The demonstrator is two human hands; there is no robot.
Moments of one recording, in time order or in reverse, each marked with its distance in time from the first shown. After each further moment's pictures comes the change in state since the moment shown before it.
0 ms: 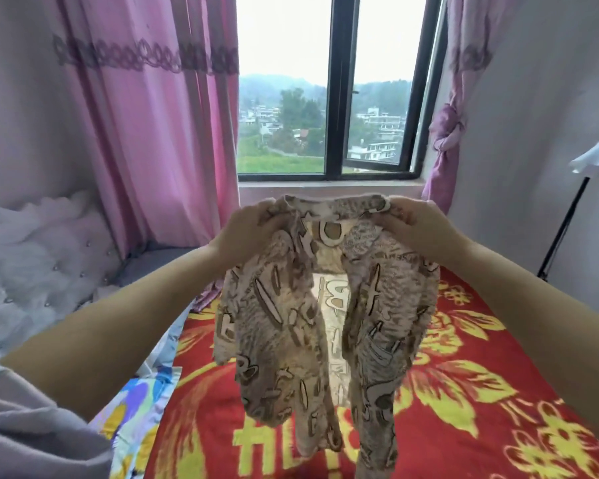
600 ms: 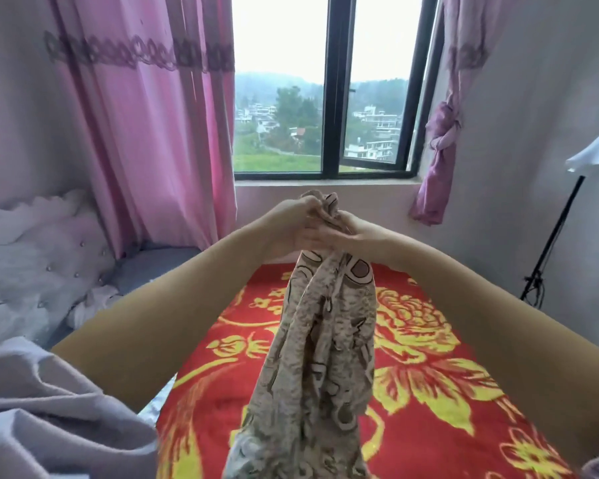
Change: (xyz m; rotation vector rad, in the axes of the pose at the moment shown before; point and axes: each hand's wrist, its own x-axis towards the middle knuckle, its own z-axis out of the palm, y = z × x) left_hand 0.027 0.070 0.028 -0.956 -0.345 -0.594; right_hand 0.018 -0.047 0.044 0.320 -0.452 0.313
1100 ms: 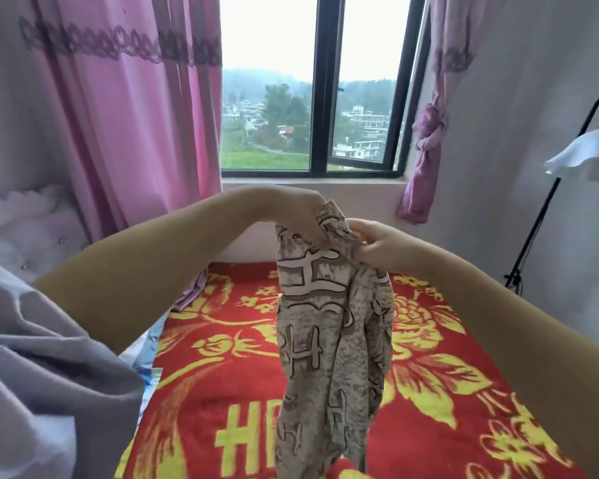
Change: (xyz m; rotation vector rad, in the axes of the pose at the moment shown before) left_hand 0.014 0.037 0.008 1.371 -0.296 0.128; right_hand -0.036 0.013 -0.019 0.018 -0.055 -0.055
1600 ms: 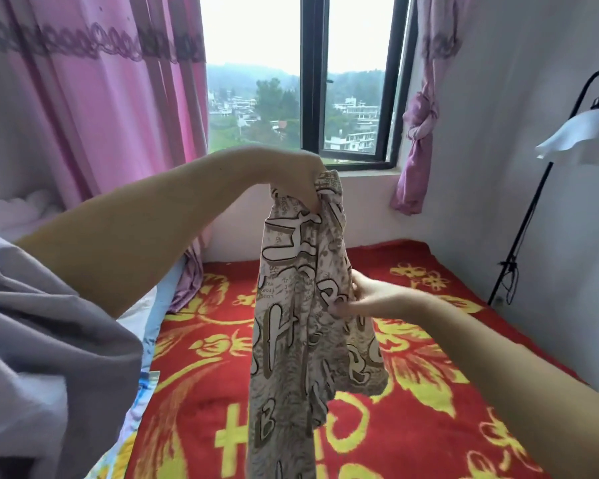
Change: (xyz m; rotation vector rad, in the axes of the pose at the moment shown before) left_hand 0.017 0.027 -0.033 0.119 0.102 -0.031; right_hand -0.017 0.079 0.036 0.085 -0.194 0.300
